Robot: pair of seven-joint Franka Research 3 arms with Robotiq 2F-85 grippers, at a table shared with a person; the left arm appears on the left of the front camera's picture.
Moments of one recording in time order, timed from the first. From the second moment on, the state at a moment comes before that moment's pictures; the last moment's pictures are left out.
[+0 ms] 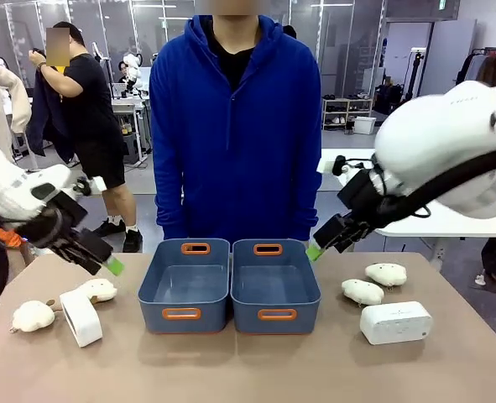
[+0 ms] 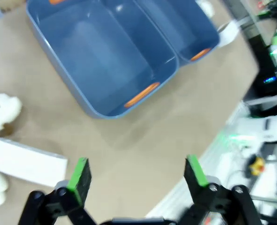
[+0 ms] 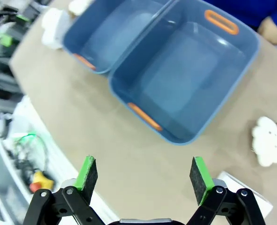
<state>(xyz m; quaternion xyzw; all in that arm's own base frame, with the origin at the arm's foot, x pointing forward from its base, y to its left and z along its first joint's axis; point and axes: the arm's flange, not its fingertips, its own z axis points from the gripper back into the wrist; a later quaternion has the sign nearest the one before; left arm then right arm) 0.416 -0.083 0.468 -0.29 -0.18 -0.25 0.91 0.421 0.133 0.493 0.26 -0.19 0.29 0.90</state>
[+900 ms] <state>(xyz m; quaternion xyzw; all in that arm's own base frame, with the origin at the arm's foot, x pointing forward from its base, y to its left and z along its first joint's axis) 0.268 0.226 0.468 -0.49 -0.37 0.13 0.78 0.344 -0.174 0.473 0.53 -0.32 -0.07 0.78</state>
